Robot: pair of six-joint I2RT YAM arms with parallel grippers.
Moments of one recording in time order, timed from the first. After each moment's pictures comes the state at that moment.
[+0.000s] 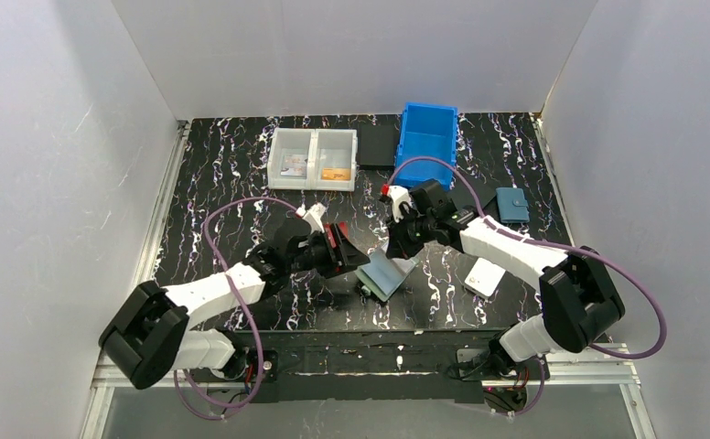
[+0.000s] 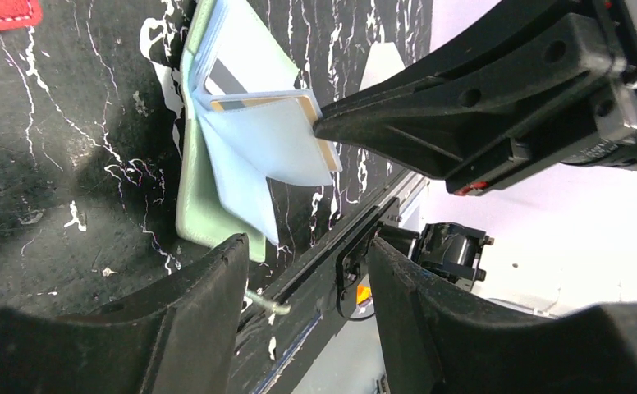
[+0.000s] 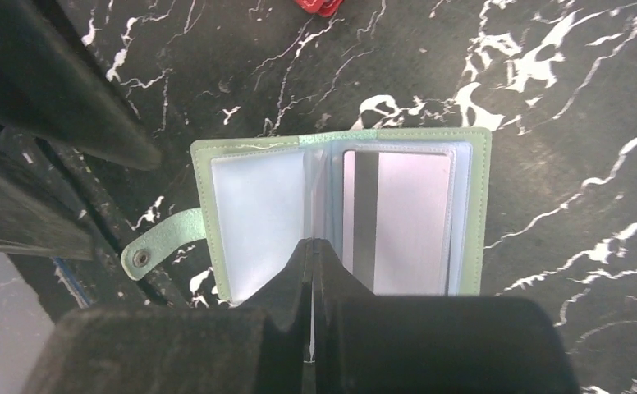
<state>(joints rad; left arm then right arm) -0.69 1.25 0.51 0.23 0.35 -1.07 0.64 1.45 0.92 -0.37 -0.43 0.01</state>
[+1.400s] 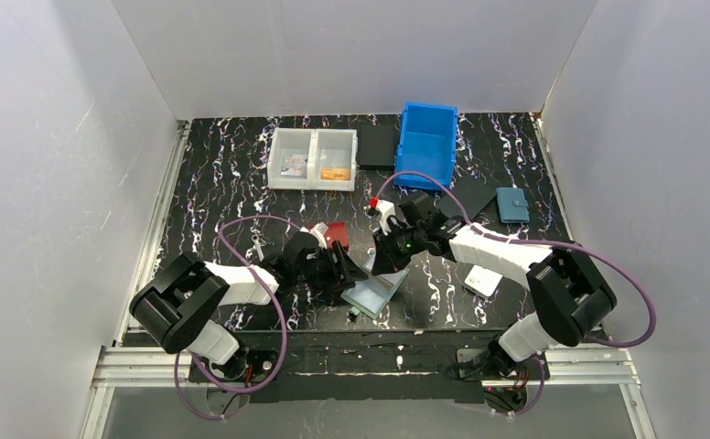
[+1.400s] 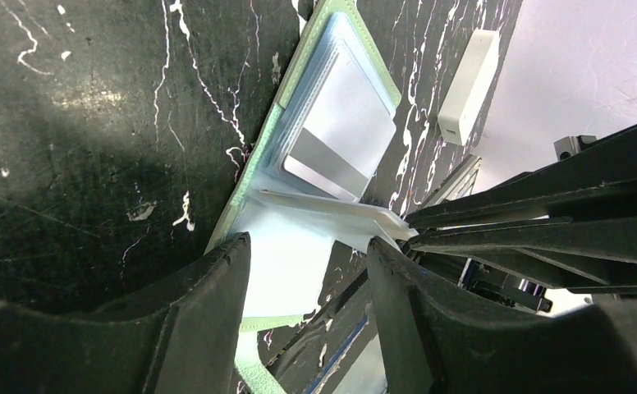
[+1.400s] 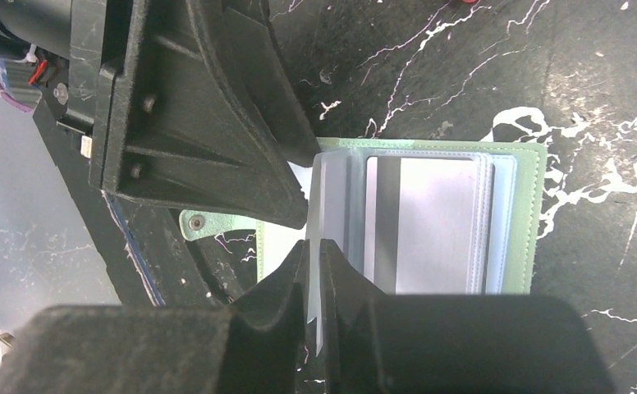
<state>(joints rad) -0.71 1.49 0.41 0.43 0.34 -1.12 0.71 1.50 0.85 -0.24 -0.59 0.10</state>
